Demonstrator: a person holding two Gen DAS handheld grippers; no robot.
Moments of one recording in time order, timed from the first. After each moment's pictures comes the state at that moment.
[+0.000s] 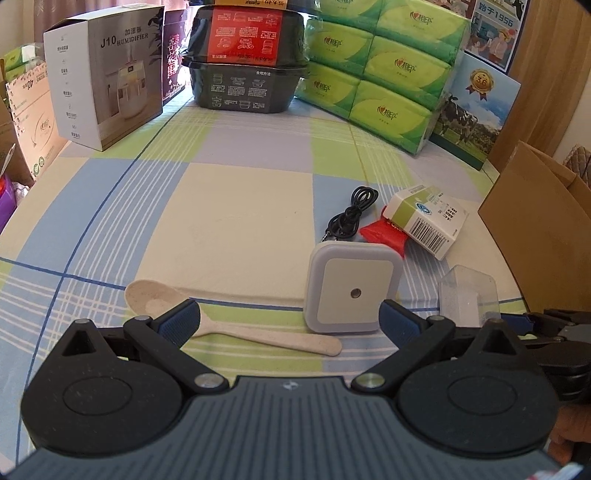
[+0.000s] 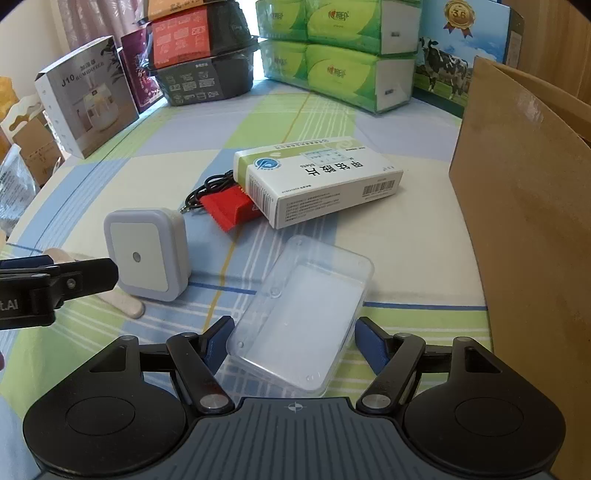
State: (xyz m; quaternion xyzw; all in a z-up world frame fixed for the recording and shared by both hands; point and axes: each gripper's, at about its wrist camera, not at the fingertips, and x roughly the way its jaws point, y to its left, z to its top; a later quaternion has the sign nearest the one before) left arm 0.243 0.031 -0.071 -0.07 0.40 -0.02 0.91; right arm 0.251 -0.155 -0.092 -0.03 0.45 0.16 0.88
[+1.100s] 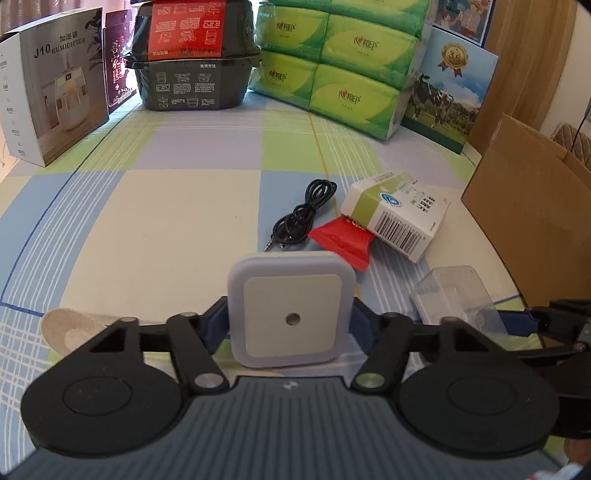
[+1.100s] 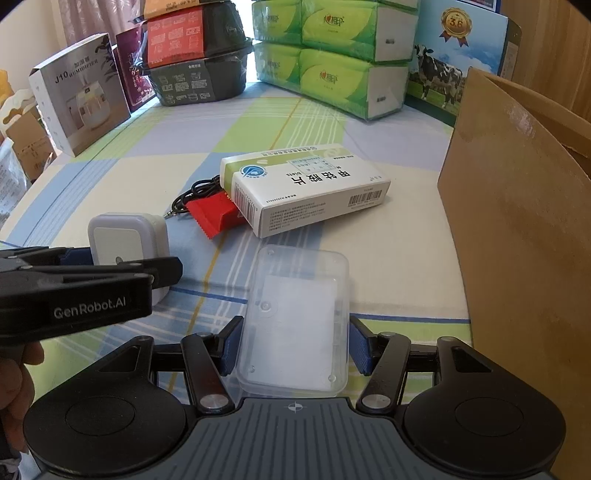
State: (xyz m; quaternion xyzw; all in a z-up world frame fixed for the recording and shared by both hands) left arm 0.273 -0.009 -0.094 -0.04 0.40 -0.06 0.91; right arm 0.257 -0.158 -0.088 -0.05 0.44 0.15 0.88
